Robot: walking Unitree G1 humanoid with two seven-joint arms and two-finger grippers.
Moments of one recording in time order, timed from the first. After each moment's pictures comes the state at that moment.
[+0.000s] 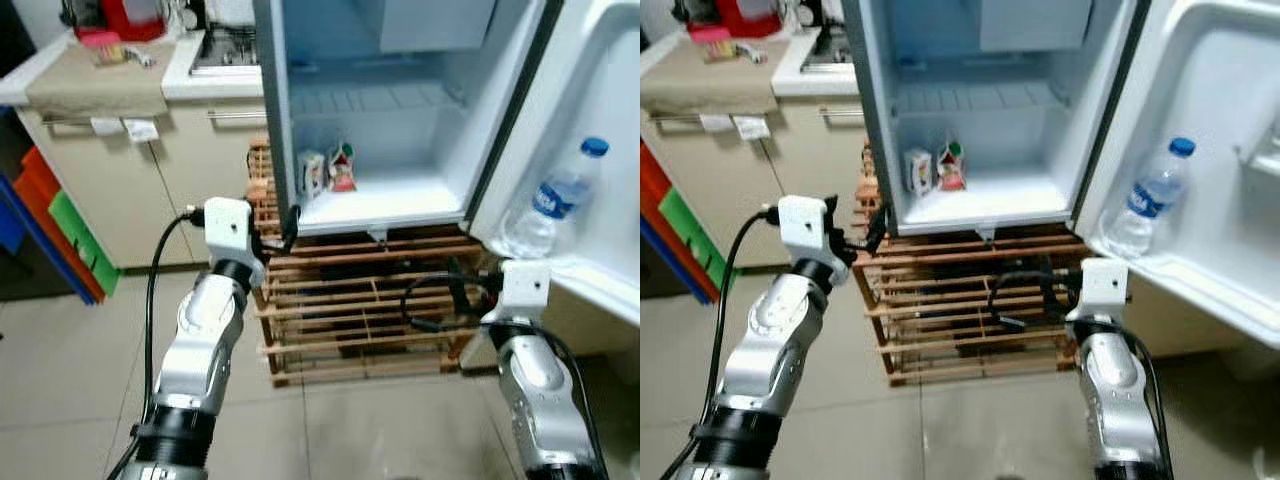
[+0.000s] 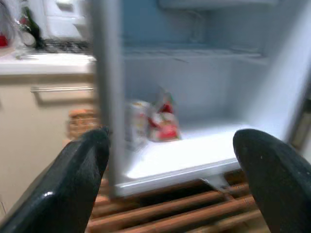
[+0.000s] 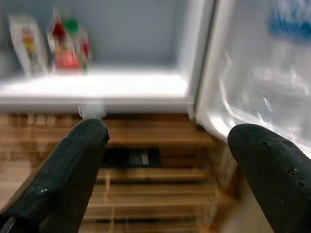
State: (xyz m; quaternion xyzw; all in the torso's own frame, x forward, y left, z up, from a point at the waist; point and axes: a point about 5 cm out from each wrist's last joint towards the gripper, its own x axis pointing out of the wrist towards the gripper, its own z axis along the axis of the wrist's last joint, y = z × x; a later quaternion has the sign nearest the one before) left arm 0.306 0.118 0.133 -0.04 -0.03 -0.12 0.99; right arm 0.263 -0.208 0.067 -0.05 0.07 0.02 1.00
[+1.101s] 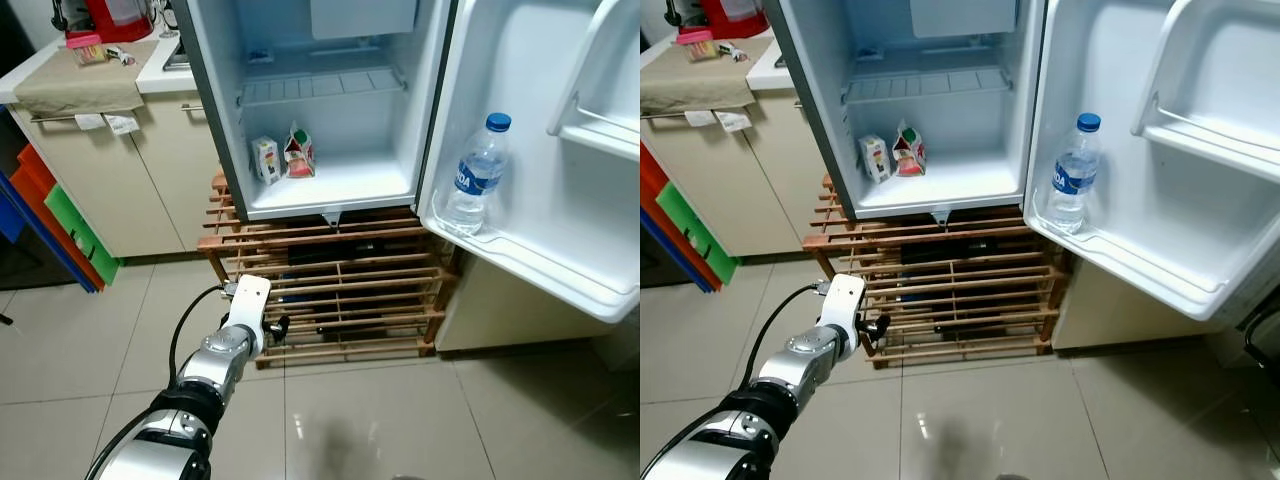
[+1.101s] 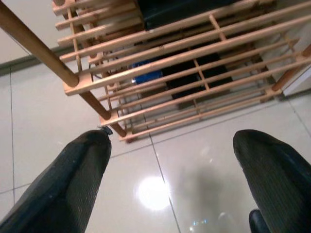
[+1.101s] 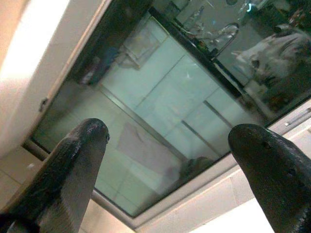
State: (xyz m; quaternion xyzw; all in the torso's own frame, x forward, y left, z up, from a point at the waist) left arm 0.299 0.142 -0.001 0.05 0.34 -0.09 0.94; right arm 0.200 -0.446 0.109 -0.27 0.18 -0.56 0.76
